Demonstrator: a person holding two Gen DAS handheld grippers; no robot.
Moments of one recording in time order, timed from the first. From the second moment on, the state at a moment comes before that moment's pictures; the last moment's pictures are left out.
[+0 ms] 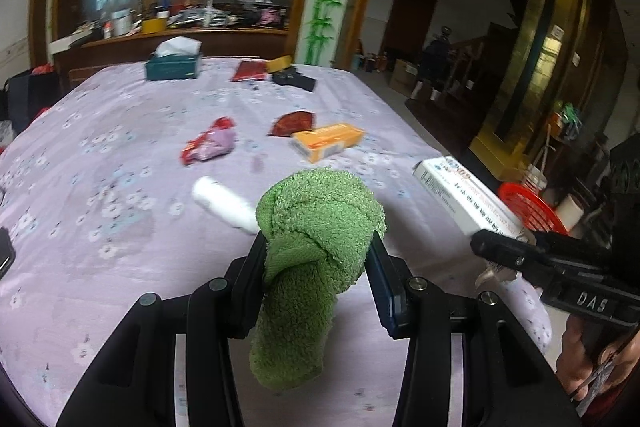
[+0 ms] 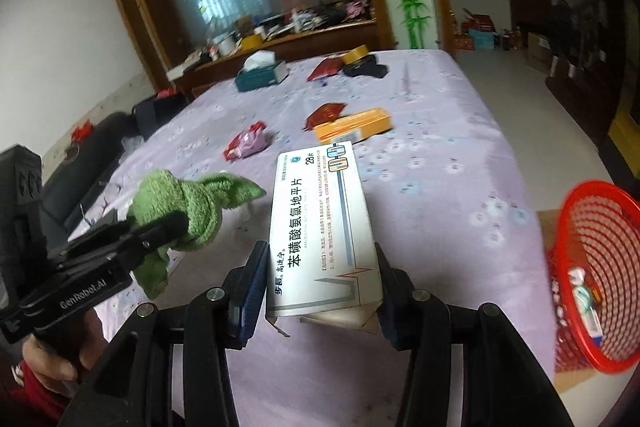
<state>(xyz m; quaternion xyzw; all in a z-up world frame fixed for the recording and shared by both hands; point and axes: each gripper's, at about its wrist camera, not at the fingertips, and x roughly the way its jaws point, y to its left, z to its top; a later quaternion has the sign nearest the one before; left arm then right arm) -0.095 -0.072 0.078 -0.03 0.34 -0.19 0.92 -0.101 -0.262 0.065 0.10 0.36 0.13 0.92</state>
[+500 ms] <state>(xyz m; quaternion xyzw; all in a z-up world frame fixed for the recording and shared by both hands) -0.098 -0.238 0.101 0.00 0.36 -0.37 0.86 -0.174 -0.432 0.095 0.21 0.29 -0.04 0.93</state>
